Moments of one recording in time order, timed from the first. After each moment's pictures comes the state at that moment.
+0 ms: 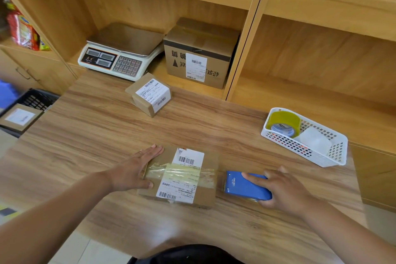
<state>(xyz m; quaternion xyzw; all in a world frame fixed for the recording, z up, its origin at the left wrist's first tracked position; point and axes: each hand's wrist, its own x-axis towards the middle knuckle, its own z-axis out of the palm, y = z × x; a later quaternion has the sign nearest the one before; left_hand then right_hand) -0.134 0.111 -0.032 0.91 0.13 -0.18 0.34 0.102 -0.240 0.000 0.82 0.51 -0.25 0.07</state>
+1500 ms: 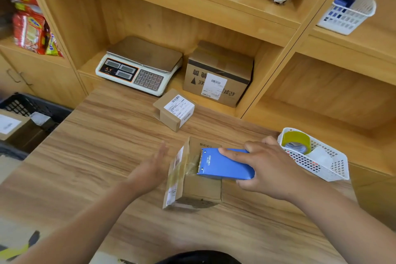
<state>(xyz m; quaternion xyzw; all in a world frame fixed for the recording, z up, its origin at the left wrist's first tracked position) -0.182 0.184 -0.020 0.88 0.20 -0.06 0.43 -0.027 -0.043 0.147 0.84 0.53 -0.08 0.11</state>
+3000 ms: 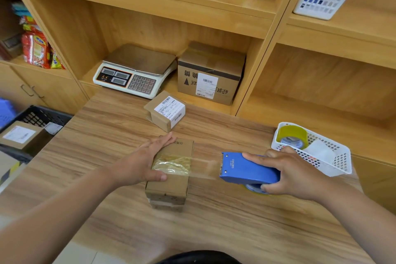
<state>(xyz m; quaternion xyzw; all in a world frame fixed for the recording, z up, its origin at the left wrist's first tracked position) -0.155 0.173 0.032 0.93 0.08 -0.07 0.37 0.045 -0.148 0.118 0.84 0.52 -0.18 -0.01</state>
